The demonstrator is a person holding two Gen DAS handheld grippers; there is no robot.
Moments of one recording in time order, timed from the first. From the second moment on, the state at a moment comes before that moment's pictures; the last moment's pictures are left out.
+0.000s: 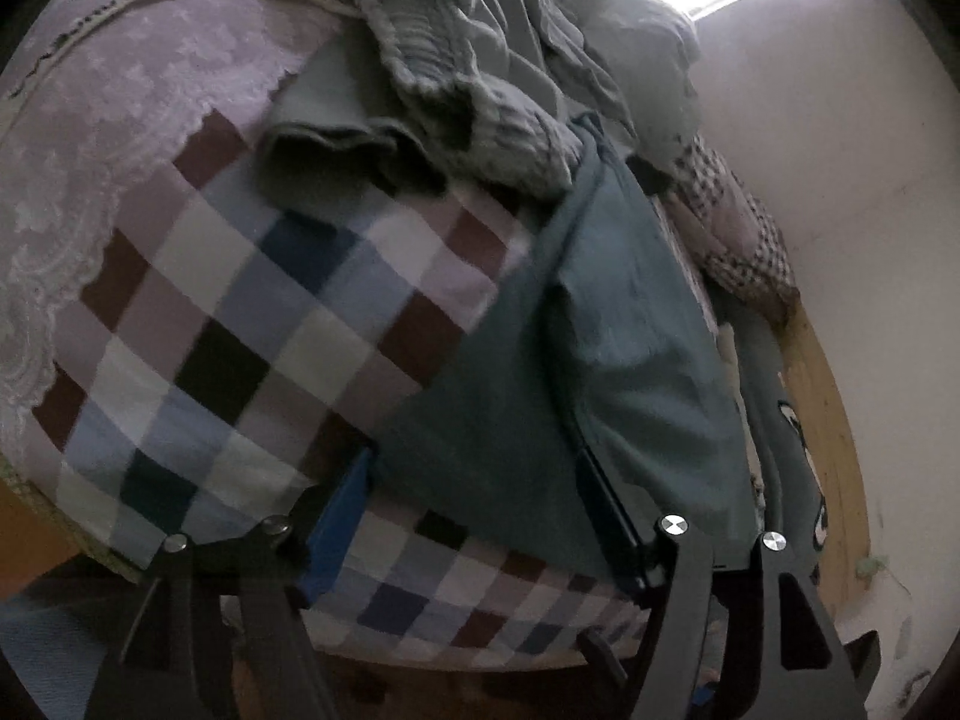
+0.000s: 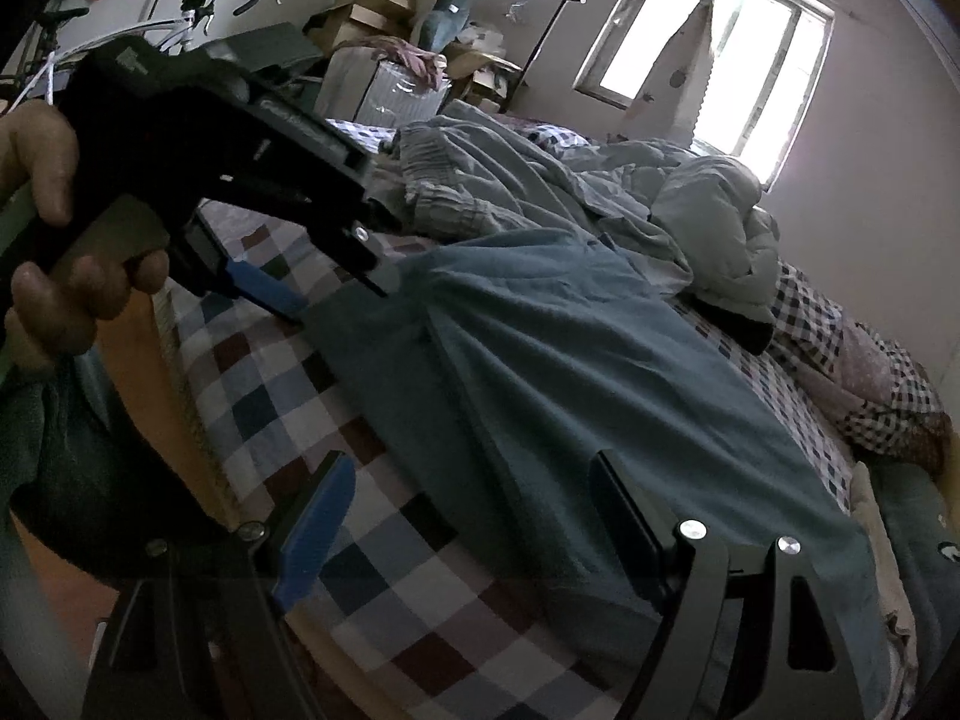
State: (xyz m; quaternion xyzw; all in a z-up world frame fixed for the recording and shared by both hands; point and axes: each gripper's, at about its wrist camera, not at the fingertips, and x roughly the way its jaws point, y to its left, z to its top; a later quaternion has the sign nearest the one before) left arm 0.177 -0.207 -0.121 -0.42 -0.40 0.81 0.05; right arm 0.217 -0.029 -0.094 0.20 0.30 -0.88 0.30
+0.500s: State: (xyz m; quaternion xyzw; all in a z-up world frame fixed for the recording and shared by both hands) left arm 0.183 -0.214 -0.130 -0.37 -0.50 0.78 0.07; right arm 0.217 -0.027 -0.094 0.20 0.30 -0.88 0.30
